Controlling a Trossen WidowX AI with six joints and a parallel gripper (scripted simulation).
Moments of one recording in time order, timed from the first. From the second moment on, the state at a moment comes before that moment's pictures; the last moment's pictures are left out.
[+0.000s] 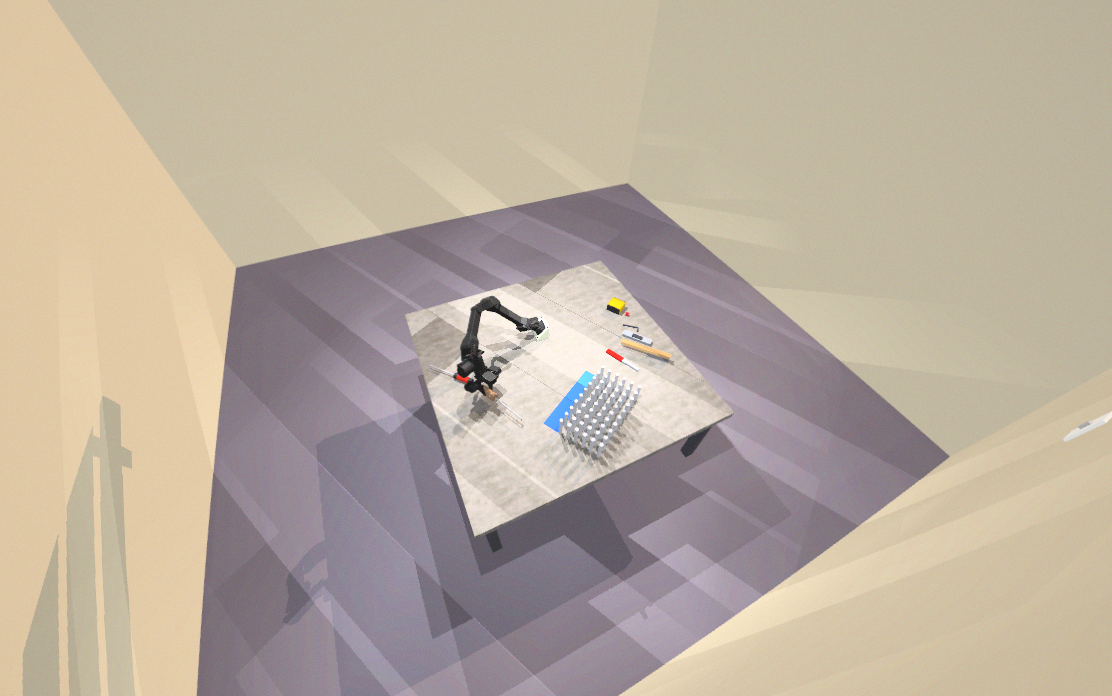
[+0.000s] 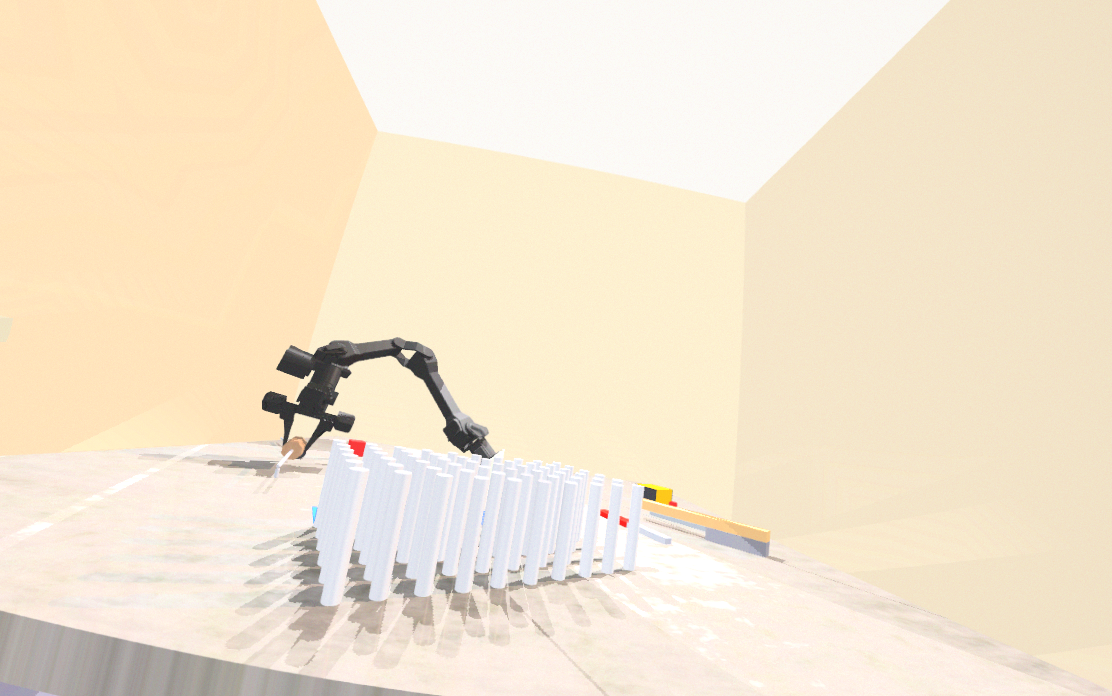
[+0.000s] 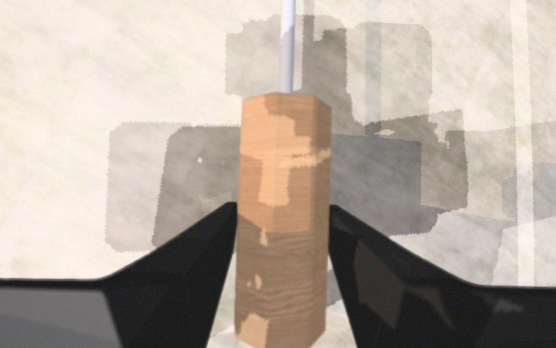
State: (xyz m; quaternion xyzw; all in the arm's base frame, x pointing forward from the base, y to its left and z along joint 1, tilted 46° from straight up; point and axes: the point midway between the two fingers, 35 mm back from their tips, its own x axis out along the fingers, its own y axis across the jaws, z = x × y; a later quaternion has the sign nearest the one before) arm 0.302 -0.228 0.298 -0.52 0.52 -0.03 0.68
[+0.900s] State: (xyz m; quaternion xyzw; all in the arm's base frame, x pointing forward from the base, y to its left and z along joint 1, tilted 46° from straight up) arm 0.298 -0.241 0.285 -0.52 0.52 -0.04 0.68
